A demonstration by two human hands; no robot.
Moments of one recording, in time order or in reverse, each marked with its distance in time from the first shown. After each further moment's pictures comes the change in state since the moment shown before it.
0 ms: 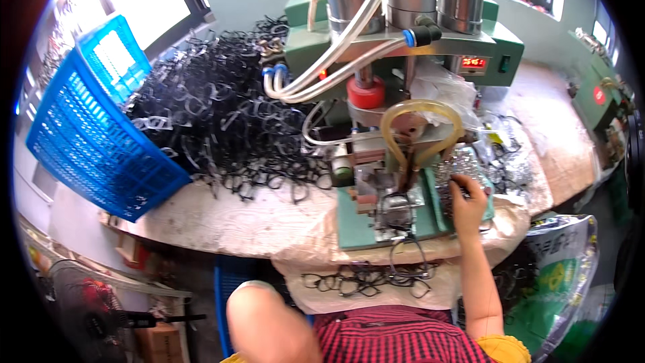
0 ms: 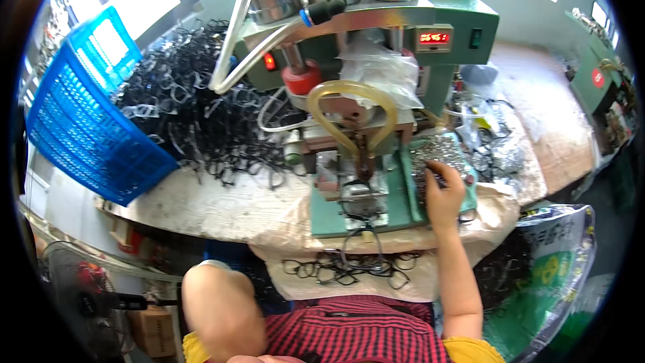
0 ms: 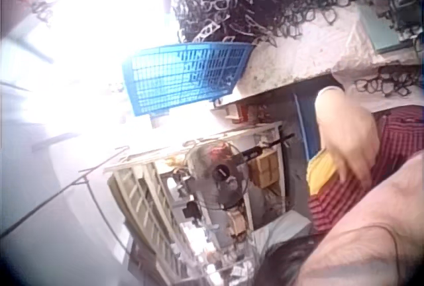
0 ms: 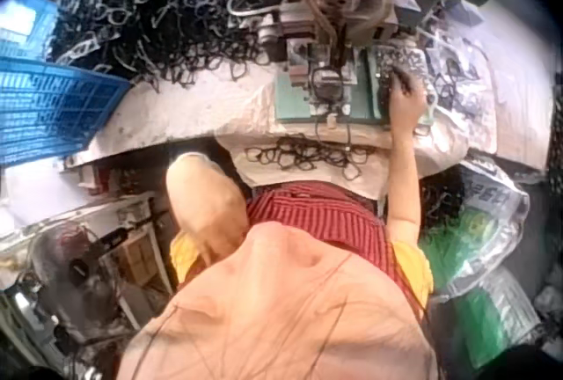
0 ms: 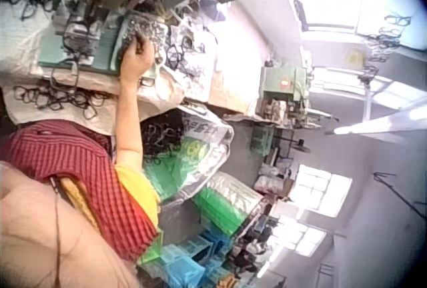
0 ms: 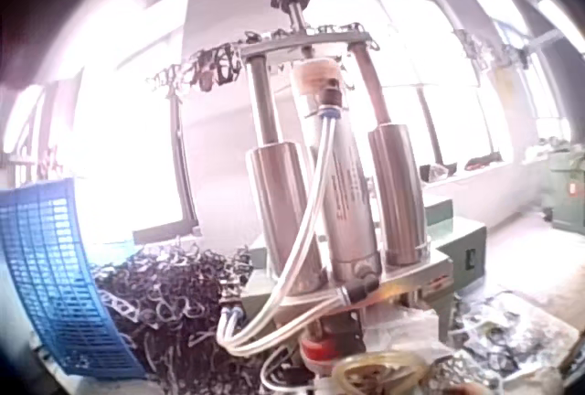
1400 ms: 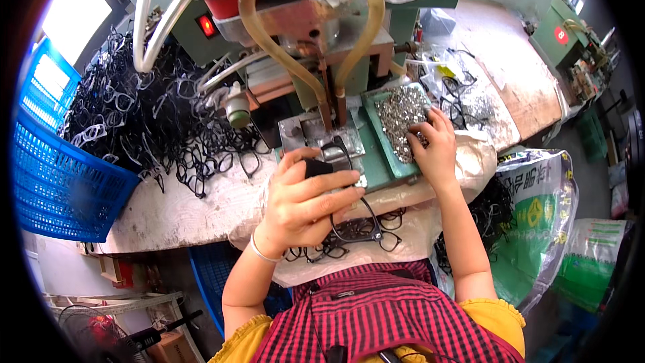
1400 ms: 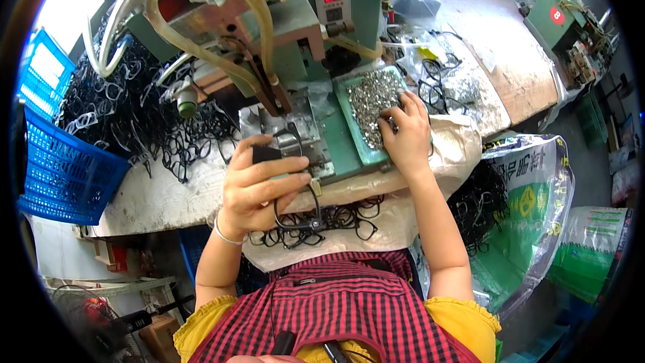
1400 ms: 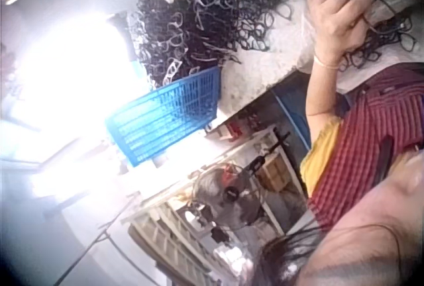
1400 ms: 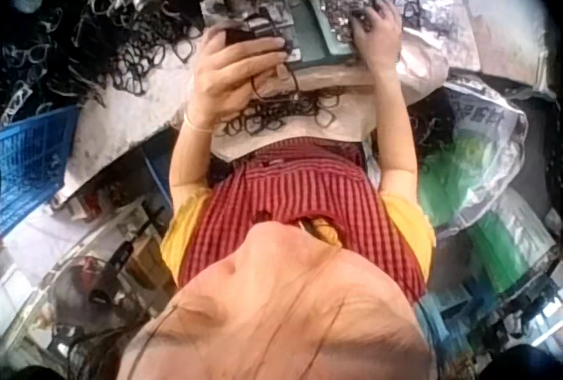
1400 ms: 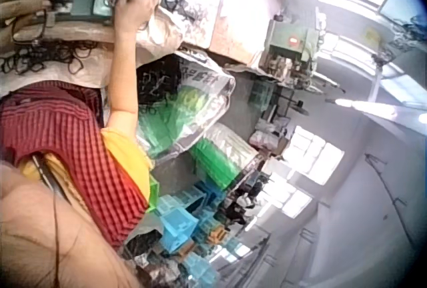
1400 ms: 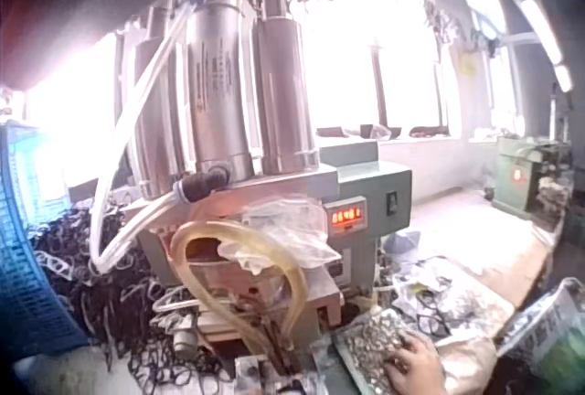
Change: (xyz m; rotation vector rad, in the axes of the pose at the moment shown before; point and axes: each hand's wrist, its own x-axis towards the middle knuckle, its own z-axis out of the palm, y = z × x) left_hand -0.027 -0.111 -0.024 1.330 0.991 -0.676; right_hand 0.007 0.015 -0.035 -0.497 -0.125 -0.272
